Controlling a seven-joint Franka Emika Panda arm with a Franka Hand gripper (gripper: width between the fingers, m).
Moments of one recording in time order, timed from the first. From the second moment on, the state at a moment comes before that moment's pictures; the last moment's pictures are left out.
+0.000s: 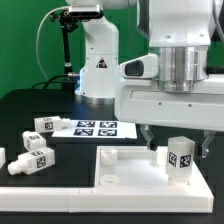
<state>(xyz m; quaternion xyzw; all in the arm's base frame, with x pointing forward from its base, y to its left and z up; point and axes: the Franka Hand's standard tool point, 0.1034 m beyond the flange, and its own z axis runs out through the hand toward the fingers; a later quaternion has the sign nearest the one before) 0.638 0.107 0.079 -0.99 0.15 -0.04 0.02</state>
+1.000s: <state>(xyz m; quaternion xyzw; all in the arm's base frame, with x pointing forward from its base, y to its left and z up) 0.634 0.113 0.079 -0.99 0.11 -0.03 0.00</state>
